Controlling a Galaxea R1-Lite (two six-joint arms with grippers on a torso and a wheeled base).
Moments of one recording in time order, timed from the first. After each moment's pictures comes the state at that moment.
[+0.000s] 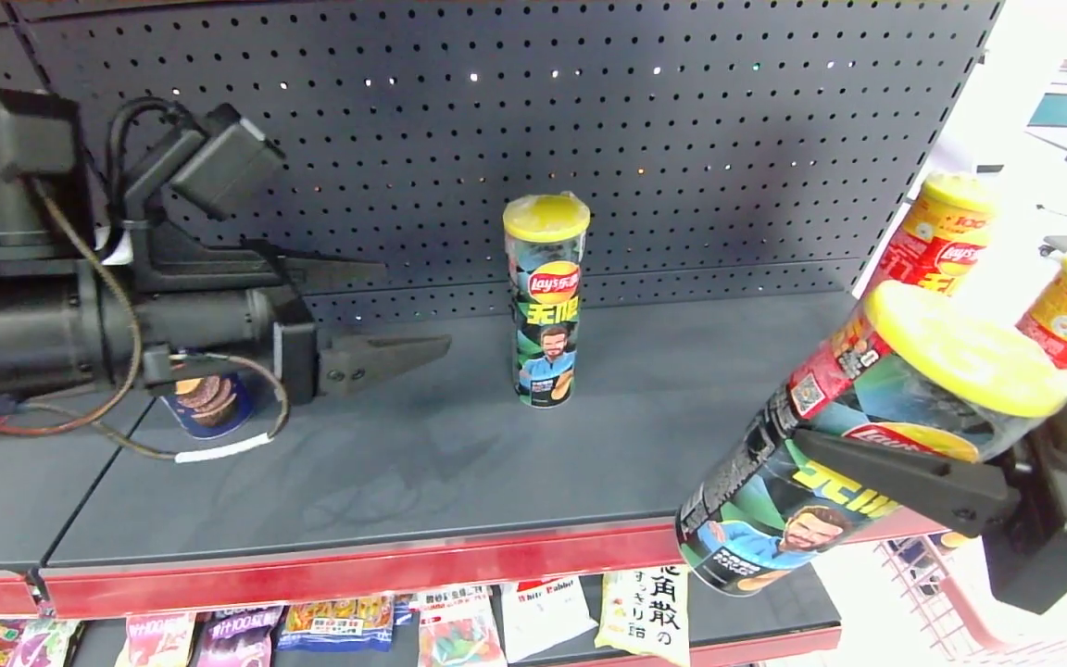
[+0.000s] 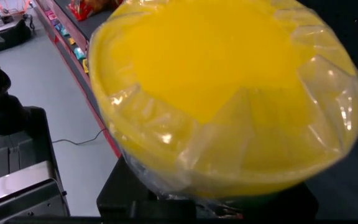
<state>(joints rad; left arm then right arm) -0.39 1.48 -0.99 -0.22 -0.51 0.23 0.55 1.18 -0.51 -0.61 0.46 -0.12</state>
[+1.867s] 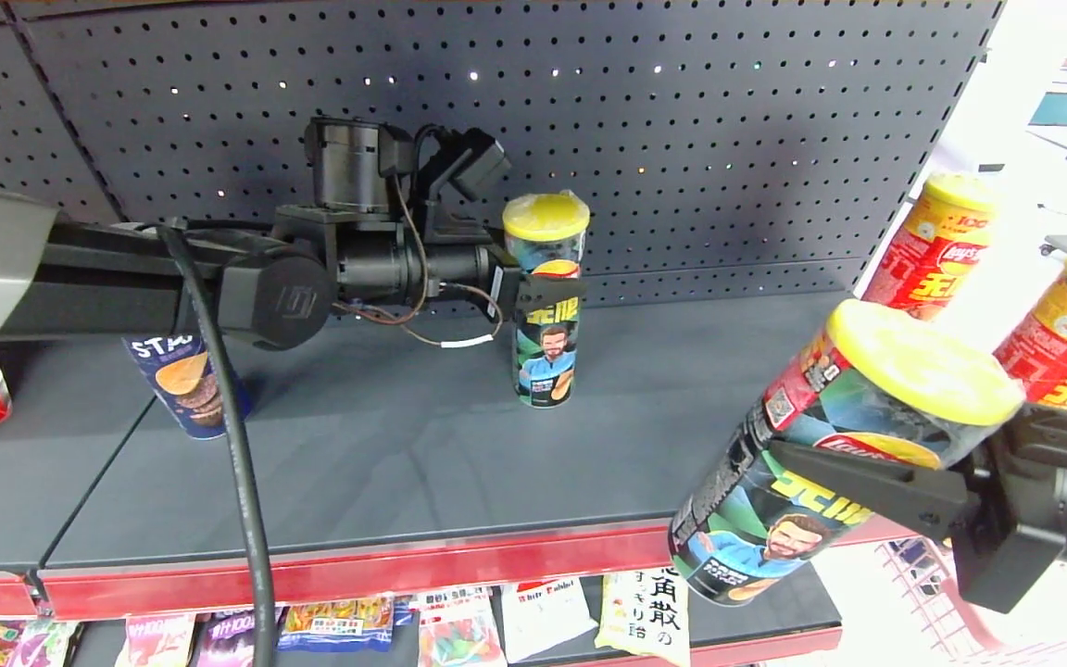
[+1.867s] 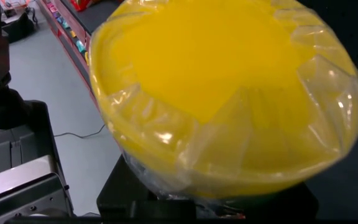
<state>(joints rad) -0.48 2.03 -1.51 -0.31 -0.56 0.23 0.55 1.22 -0.51 -0.61 0.47 -0.12</state>
